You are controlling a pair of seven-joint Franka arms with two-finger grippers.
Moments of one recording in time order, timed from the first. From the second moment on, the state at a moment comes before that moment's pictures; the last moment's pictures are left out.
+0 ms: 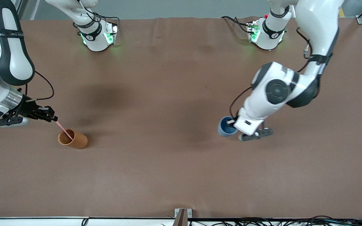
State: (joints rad) left arm -0.10 0.50 -0.48 -1.64 0.16 2.12 -0.86; right arm -0.11 0.13 -0.07 -2.11 0.33 2.27 -0.43
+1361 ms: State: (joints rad) left arm -0.26 0.77 -0.53 -1.48 0.35 2.16 -1.18; right arm -0.11 0.14 -0.07 -2.07 0.33 2.25 -0.43
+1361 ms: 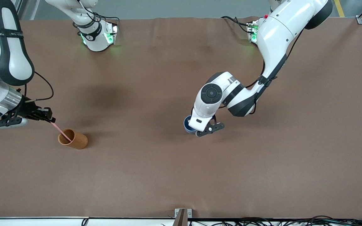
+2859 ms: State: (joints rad) left arm -0.16 0.25 -0.15 -1.43 -0.03 1.81 -0.26; right arm 0.35 0.11 -0.04 -1.47 0.13 1.56 0.52
